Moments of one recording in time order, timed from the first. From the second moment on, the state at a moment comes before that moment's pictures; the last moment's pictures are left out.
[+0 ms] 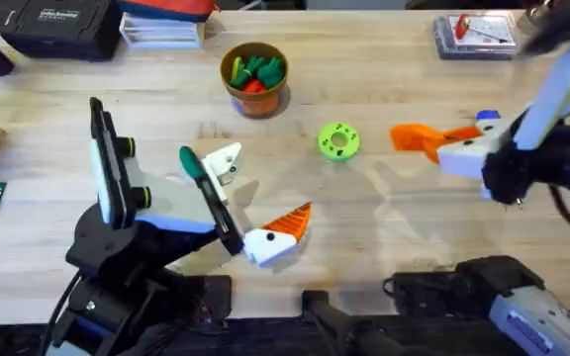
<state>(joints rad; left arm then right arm) -0.40 0.01 0.02 -0.08 0.69 -0.14 0.11 0.74 0.93 -1.10 -0.31 -0.44</state>
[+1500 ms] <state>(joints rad) -0.40 0.01 0.02 -0.08 0.68 -0.15 0.43 1.43 0.58 0.37 -1.31 1.11</state>
